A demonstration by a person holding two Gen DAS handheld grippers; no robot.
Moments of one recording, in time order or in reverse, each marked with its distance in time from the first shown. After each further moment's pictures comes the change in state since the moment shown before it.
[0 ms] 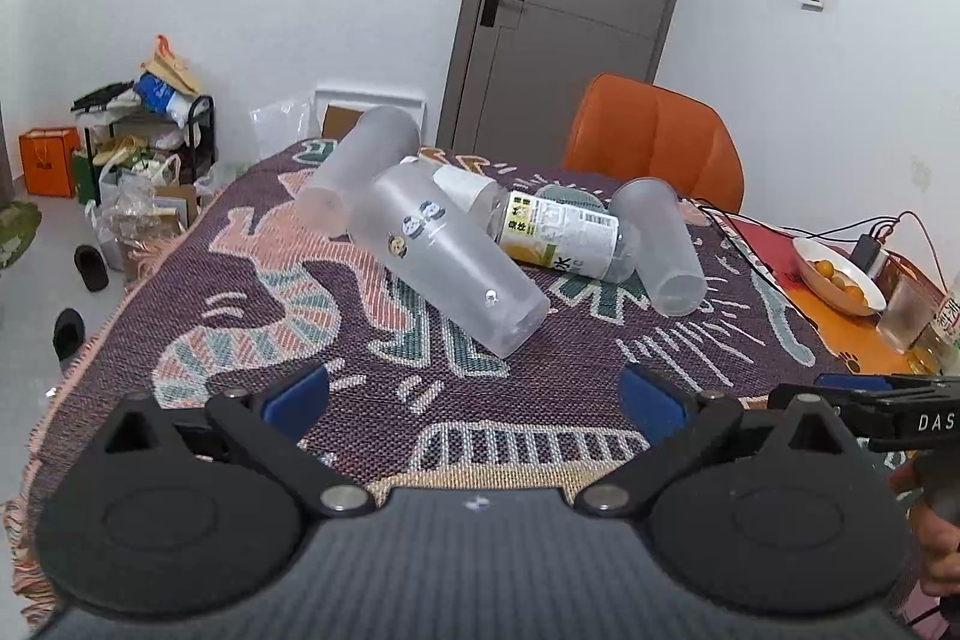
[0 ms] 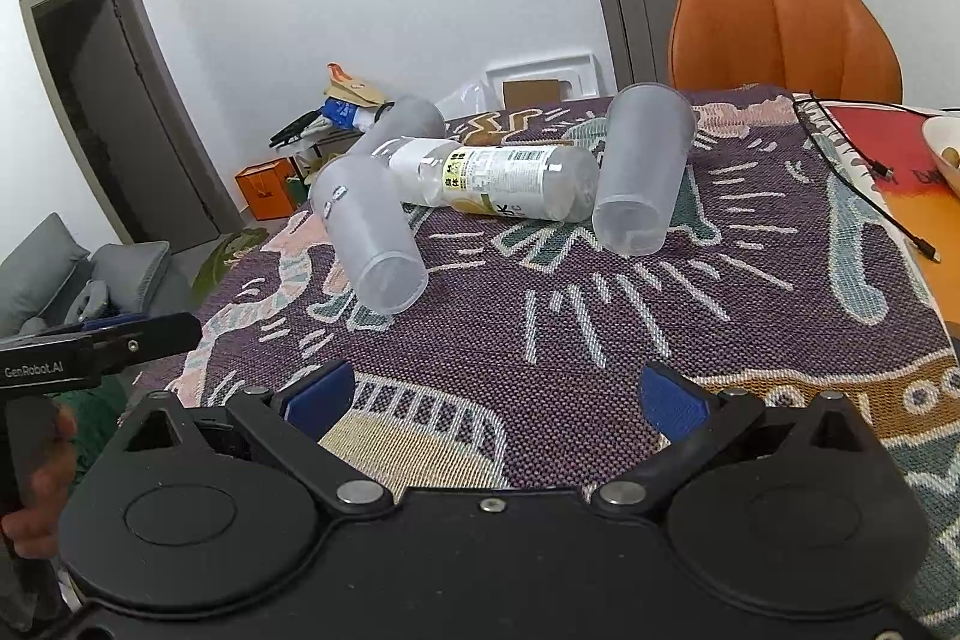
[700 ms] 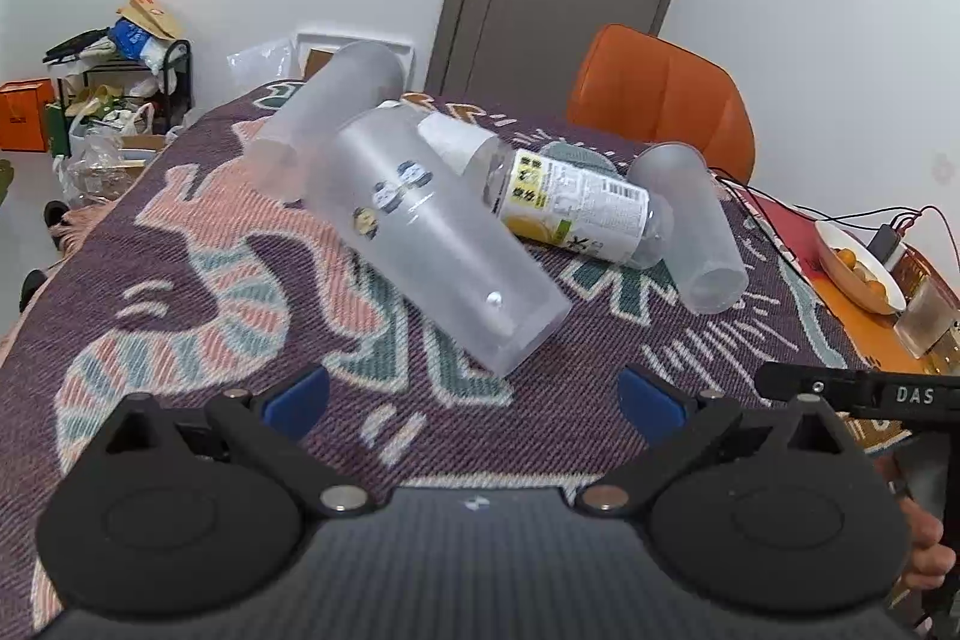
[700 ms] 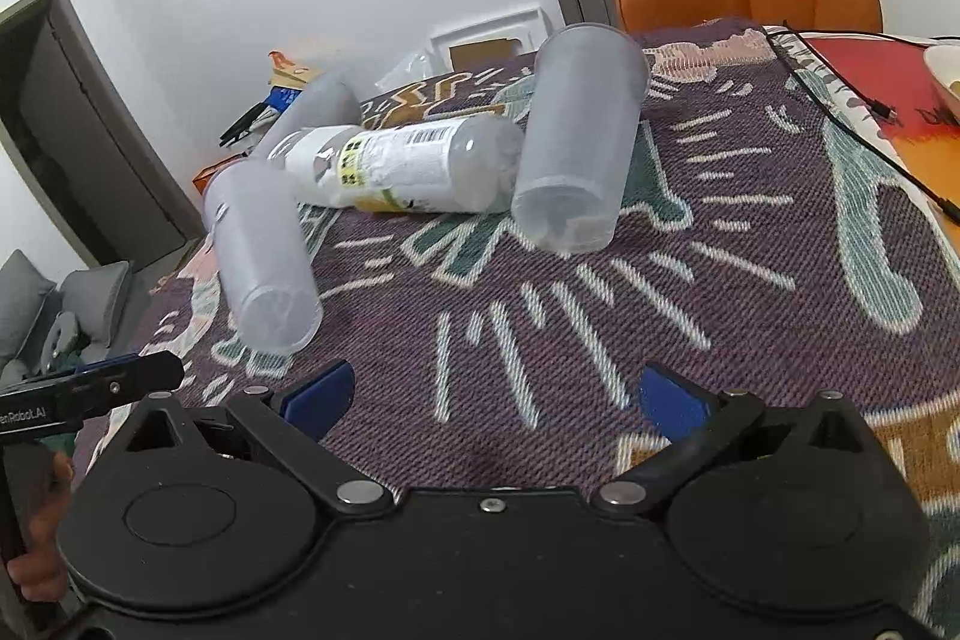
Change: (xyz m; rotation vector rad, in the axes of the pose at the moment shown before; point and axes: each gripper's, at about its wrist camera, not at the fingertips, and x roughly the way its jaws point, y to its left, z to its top) left arm 0.080 0.002 0.021 -0.026 0.105 -0.039; right arm 0.067 -0.048 0.025 0.112 0.066 -0.043
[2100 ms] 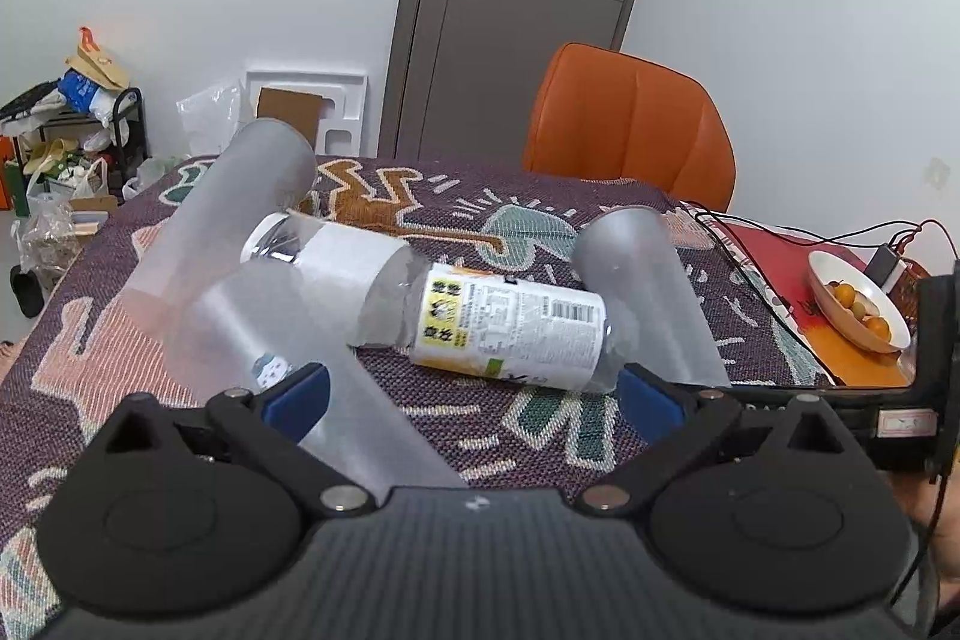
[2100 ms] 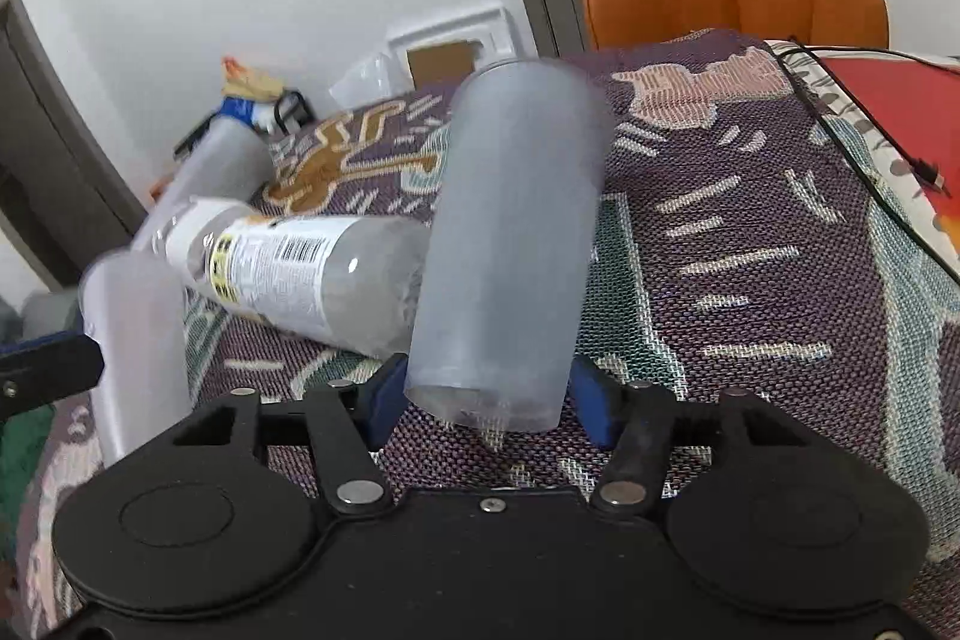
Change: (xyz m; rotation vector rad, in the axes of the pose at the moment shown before) left arm 0.063 -0.042 0.071 0.077 -0.025 -0.030; right arm 0.076 -0.031 0.064 0.015 -0.005 -0.062
